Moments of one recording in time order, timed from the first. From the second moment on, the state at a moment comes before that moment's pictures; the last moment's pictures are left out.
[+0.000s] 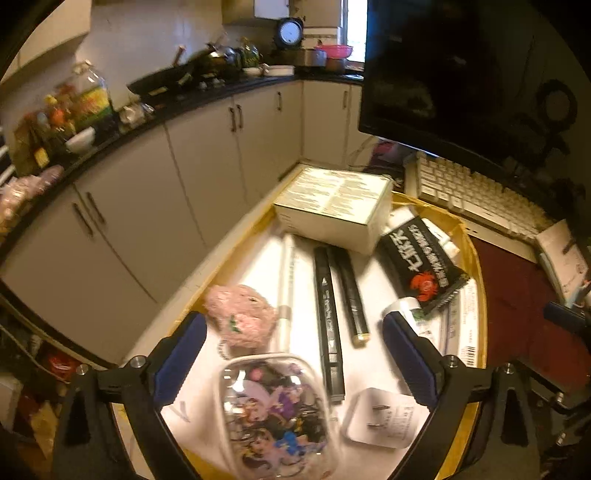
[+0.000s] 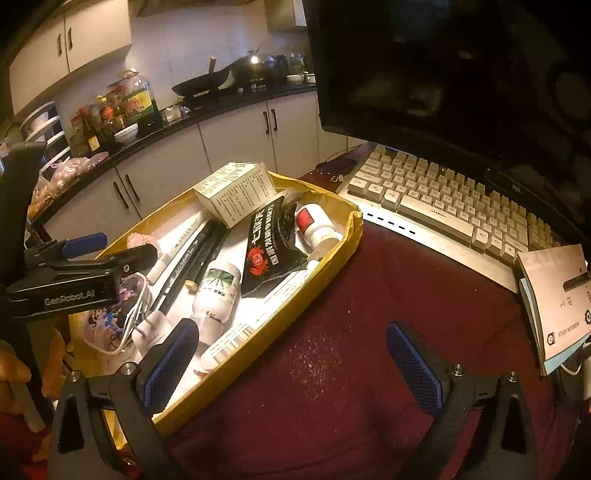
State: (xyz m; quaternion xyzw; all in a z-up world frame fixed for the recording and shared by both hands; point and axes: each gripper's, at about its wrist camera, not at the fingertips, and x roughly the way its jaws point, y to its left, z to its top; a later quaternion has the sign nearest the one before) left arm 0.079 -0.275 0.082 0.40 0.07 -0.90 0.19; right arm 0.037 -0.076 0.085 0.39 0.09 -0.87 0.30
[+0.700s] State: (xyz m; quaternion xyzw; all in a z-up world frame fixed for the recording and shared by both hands) left arm 0.089 -0.268 0.086 0.40 0.02 -0.88 0.25; right arm 0.060 -0.072 0.084 0.39 0.07 -0.87 0.31
